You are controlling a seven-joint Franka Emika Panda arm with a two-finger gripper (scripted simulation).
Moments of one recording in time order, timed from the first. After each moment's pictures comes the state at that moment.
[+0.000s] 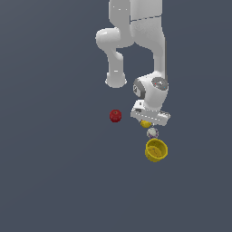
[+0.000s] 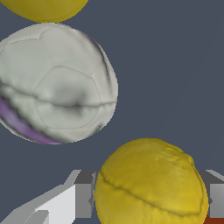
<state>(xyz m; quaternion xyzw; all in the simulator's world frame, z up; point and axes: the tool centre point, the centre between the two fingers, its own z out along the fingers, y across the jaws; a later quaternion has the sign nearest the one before) -0.102 0.181 0.030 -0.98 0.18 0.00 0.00</state>
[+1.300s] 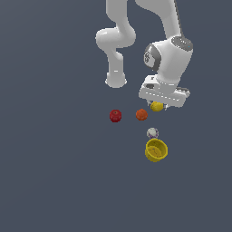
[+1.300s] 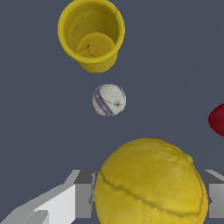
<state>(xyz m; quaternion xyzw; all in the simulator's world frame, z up) -0.104 0.206 0.177 -0.98 0.18 0.00 0.00</state>
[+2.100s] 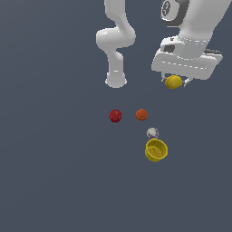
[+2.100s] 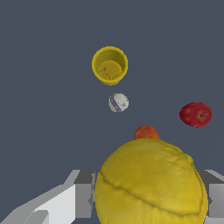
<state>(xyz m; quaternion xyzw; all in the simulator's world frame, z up) -0.102 0.233 0.321 -0.98 0.18 0.00 0.00</state>
